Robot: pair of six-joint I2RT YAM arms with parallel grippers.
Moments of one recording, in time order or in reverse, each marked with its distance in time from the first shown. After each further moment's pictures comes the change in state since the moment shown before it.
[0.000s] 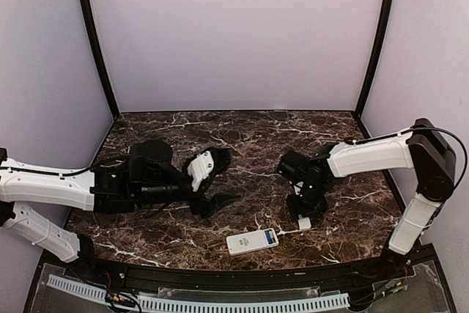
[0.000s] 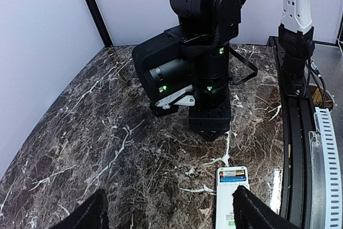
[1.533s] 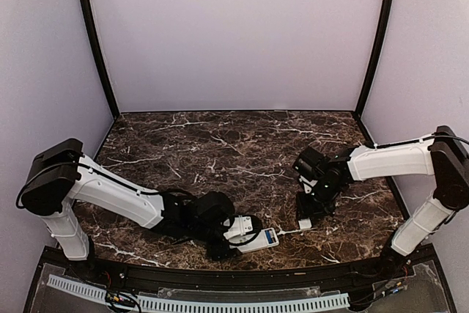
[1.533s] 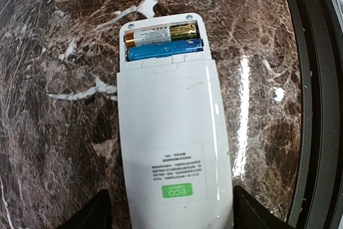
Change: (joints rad) left arm -0.088 0.500 0.078 -0.191 0.043 0.001; right arm -0.065 -0.161 -0.142 0.117 -0.090 -0.024
